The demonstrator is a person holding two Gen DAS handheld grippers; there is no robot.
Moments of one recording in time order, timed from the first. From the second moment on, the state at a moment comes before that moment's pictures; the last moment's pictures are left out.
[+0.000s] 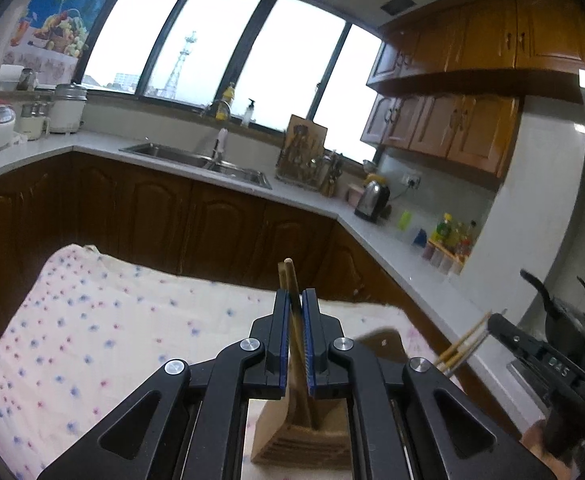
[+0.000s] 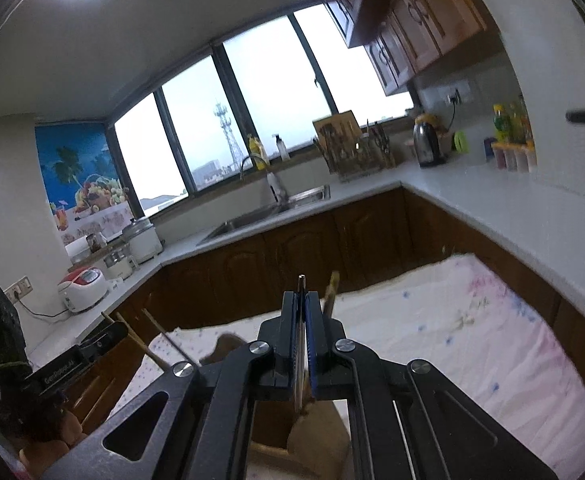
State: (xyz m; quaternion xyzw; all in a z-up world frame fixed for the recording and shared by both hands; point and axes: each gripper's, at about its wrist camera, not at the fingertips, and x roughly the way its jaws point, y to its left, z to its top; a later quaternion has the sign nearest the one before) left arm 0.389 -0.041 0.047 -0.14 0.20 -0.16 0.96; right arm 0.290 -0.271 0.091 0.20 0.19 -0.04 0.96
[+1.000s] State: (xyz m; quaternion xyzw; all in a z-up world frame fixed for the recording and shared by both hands) left arm 0.373 -0.025 0.088 -0.12 0.24 -0.16 0.95; right arm 0.270 -0.278 0.095 0.24 0.21 -0.03 0.95
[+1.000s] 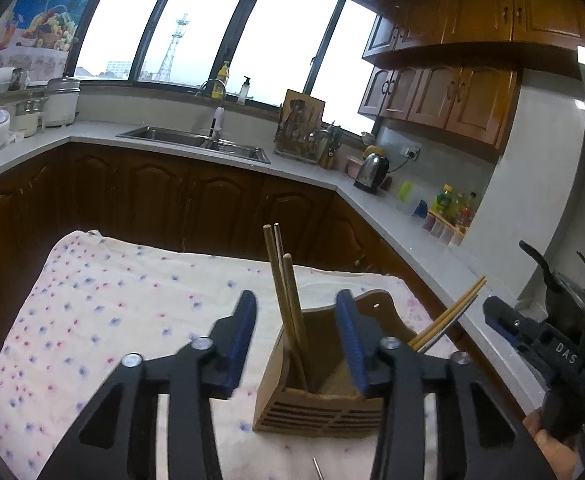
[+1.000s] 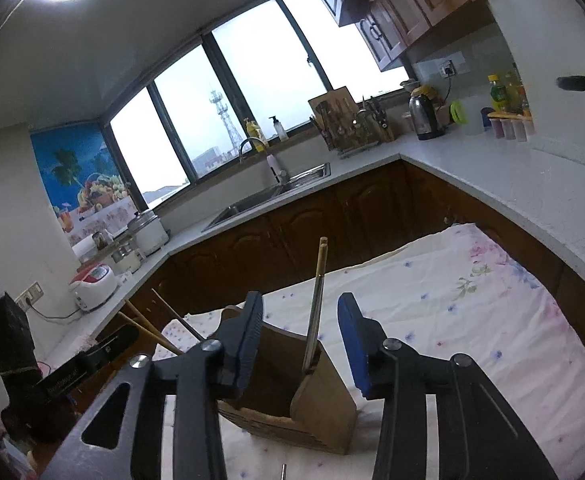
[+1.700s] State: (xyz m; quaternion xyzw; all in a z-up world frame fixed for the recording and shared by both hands) left arm 0.196 0.055 0.080 -0.17 0.29 -0.07 0.94; right arm 0.166 -0.252 0.076 0.26 0.23 -0.01 0.94
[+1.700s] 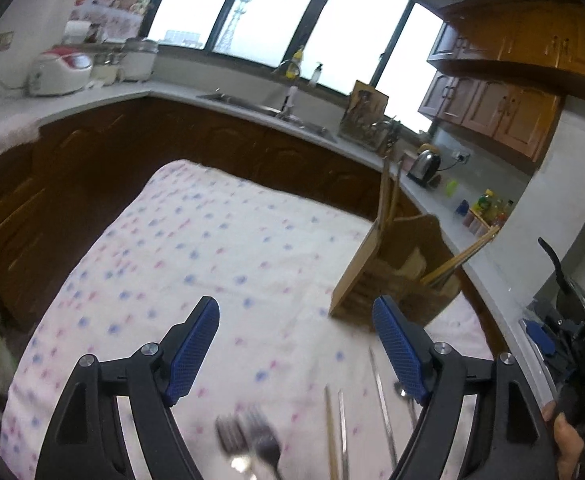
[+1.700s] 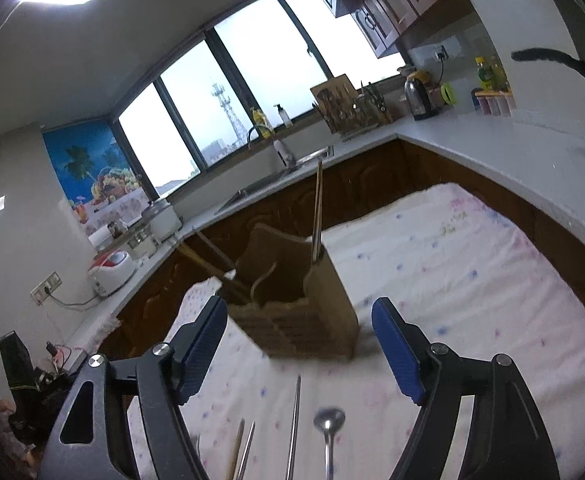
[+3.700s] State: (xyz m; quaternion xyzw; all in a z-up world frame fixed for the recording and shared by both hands) left arm 0.185 -0.002 0.006 -0.13 0.48 -0.07 0.87; right arm 0.164 -0.201 -0.031 0.18 0.42 0.01 0.89
